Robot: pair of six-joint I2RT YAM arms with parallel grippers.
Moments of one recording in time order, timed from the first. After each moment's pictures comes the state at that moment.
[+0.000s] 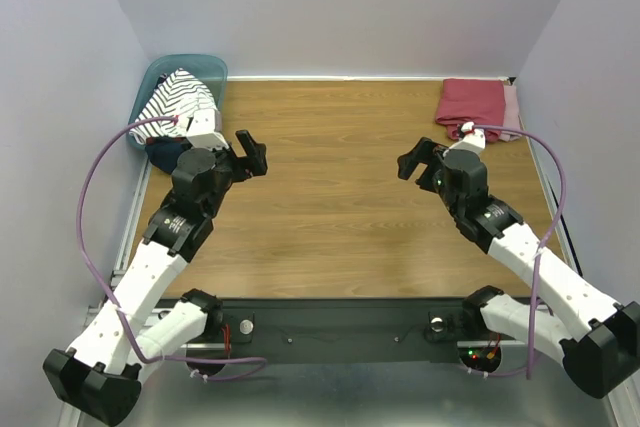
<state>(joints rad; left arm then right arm) -0.42 0.82 0.84 -0.21 -0.24 -0.37 0.49 0.96 0.75 -0.15 0.35 0.61</state>
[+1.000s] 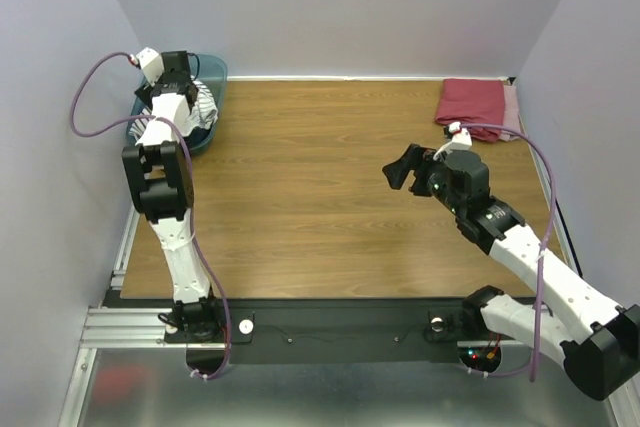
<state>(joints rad) 0.09 2.06 1.82 -0.36 -0.58 -0.55 0.49 0.94 0.75 -0.15 0.12 0.57</state>
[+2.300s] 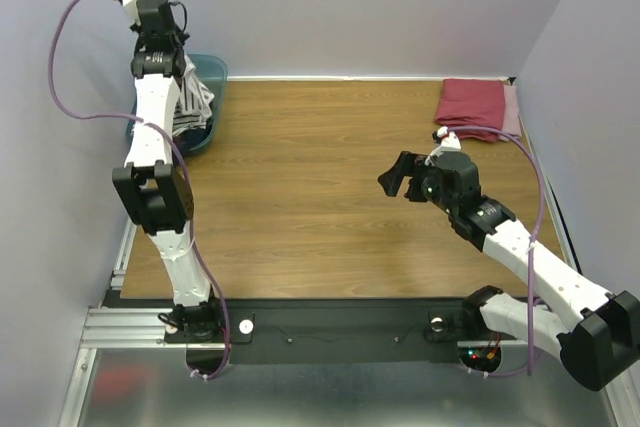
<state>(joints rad) 0.10 2.07 2.15 -0.36 -0.33 -0.44 0.49 1.00 0.72 -0.15 0.05 0.56</state>
